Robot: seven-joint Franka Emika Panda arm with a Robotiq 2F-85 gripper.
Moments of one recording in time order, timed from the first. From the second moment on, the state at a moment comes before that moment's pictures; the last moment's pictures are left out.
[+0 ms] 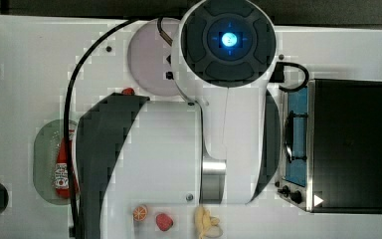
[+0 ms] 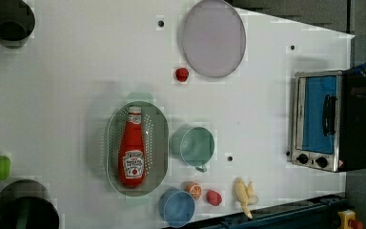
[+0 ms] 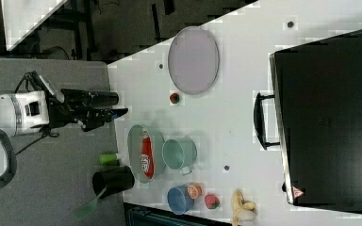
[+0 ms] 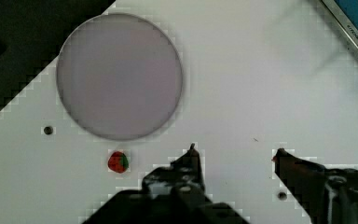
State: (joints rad) arm -0.01 -0.02 0.00 -1.76 0.02 0.19 -0.05
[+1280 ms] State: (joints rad) arm 0.05 -0.02 0.48 -1.95 0.01 0.23 0.00
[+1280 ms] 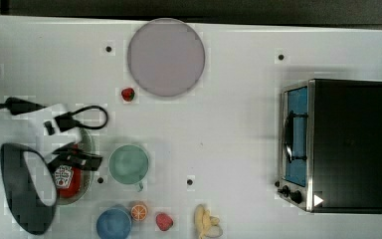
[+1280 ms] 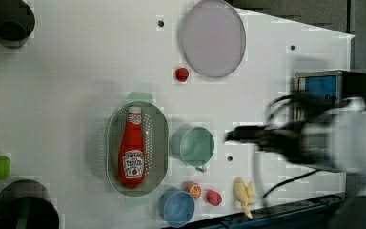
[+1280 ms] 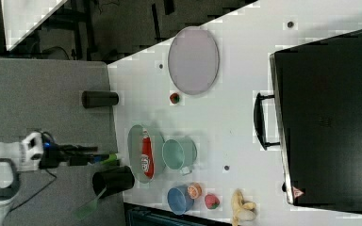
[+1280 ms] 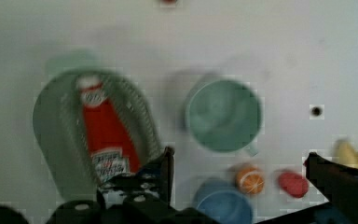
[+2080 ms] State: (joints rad) arm 0.12 0.22 0.66 -2.11 -0.10 0.74 0.04
